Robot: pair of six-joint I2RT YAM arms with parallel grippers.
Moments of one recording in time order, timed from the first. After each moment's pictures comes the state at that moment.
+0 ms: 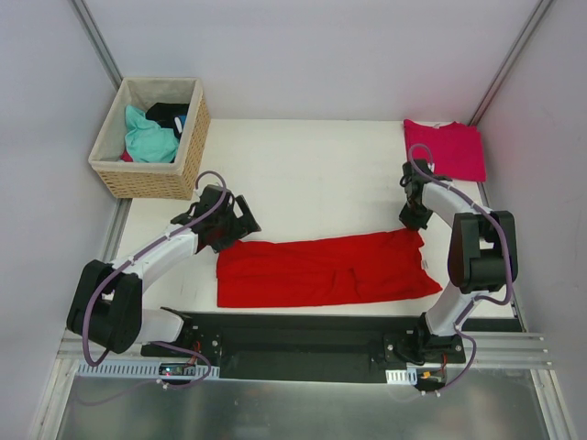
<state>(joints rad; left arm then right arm) -0.37 1.31 0.73 -0.35 0.04 -0.84 0.10 1.74 1.14 -0.71 0.34 0.63</state>
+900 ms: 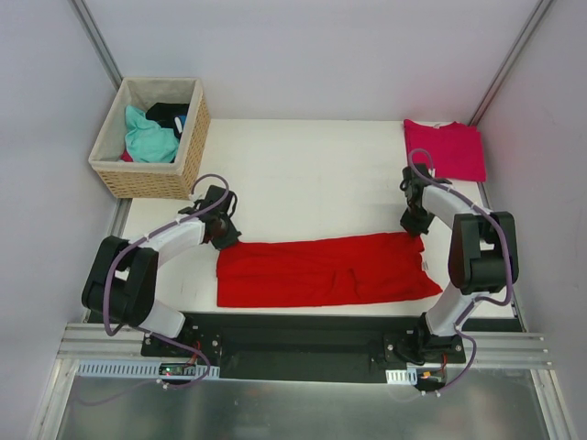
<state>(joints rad) -0.33 1.46 0.76 -0.42 -0.09 -0.85 0.10 1.73 1.10 -0.73 0.37 0.64</state>
